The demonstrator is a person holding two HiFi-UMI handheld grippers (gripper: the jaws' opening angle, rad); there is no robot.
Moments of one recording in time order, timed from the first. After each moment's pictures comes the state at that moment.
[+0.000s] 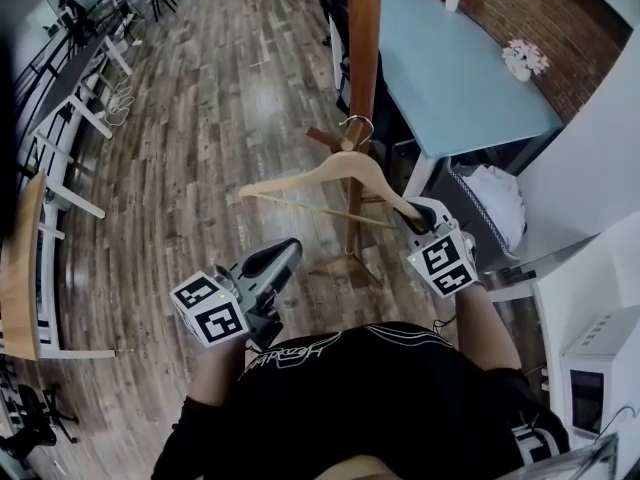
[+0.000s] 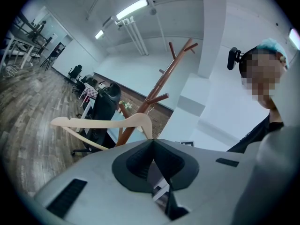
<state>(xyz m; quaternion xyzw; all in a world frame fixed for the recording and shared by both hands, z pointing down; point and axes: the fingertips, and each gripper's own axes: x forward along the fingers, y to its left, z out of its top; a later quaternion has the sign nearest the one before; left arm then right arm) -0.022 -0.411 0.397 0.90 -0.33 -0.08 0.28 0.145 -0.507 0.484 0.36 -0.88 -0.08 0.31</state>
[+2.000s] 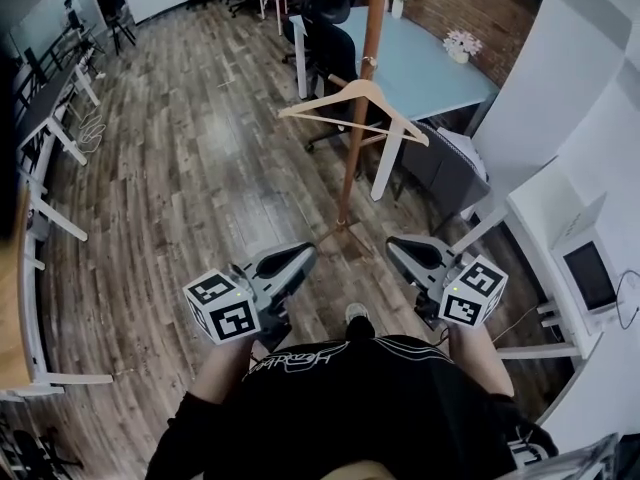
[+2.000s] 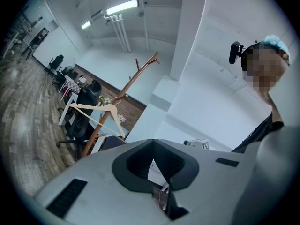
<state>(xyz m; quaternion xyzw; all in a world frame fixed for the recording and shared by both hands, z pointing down) -0.116 -0.159 0.371 0.94 -0.20 -0.09 0.27 0.007 -0.152 0.383 0.34 -0.93 0.13 0.04</state>
